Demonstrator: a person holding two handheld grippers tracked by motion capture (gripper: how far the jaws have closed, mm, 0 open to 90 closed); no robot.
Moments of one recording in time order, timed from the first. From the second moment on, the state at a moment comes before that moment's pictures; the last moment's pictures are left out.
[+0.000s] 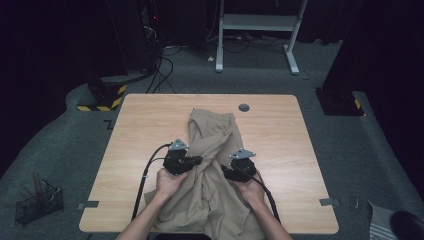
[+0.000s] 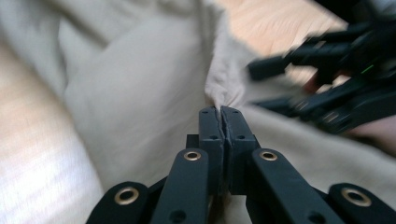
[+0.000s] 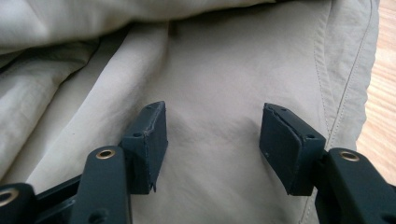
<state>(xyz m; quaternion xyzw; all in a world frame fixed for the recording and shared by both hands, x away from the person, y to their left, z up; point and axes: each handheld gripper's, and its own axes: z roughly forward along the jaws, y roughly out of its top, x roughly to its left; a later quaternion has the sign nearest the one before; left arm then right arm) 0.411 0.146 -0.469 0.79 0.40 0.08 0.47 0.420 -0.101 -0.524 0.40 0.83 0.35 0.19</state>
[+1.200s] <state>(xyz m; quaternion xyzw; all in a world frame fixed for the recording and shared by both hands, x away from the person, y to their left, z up) 0.405 0.157 -0.504 0.81 0.42 0.09 0.40 0.410 -0.096 -0.524 0.39 0.83 0.36 0.18</state>
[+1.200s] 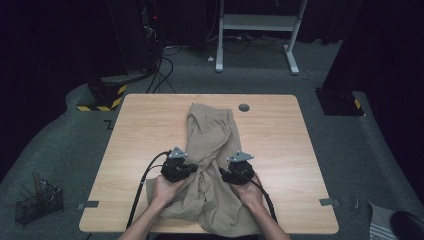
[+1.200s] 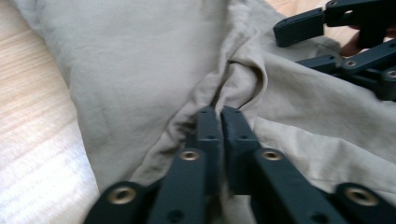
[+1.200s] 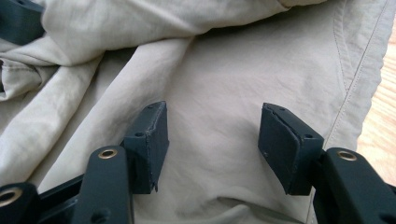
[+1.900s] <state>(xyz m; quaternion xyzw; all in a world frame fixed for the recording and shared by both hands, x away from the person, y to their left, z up) 0.393 0.196 -0.475 0.78 0.44 0.13 0.44 0.413 -0.099 -0.509 0.40 0.82 0.37 0.19</state>
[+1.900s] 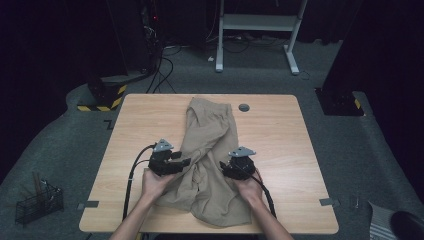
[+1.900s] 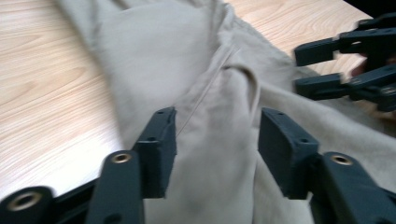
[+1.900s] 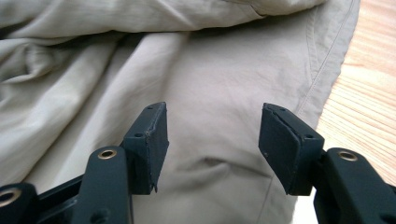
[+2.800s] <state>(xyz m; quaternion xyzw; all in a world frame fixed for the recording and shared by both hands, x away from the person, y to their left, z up) 0.383 0.197 -0.491 0.79 0.43 0.11 0.42 0.415 -0.089 -0.524 0.38 0.83 0.36 0.18</state>
